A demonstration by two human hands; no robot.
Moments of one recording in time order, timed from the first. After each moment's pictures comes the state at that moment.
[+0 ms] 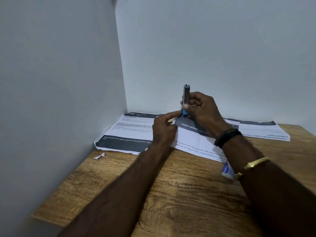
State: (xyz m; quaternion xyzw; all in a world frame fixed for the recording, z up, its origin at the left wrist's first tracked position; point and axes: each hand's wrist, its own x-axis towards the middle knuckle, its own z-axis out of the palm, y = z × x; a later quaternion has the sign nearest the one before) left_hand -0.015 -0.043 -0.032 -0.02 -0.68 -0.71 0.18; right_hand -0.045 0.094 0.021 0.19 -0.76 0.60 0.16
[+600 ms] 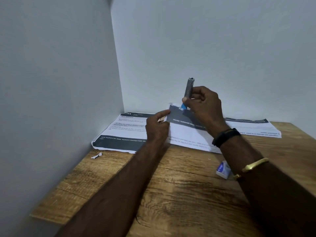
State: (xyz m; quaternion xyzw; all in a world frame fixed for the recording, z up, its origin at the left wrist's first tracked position) left_hand -0.012 -0.048 -0.027 0.05 -0.68 -0.70 0.21; right_hand -0.029 0.097 0.032 0.12 -0.77 0.56 0.29
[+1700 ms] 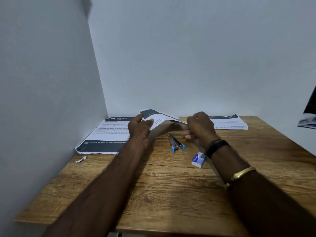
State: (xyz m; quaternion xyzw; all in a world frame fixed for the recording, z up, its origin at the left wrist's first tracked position) left_hand -0.006 -0.036 -0.015 0.12 -0.49 -0.85 0.12; right_hand 0.011 0.146 -0.003 -0.12 -0.78 0.61 0.11
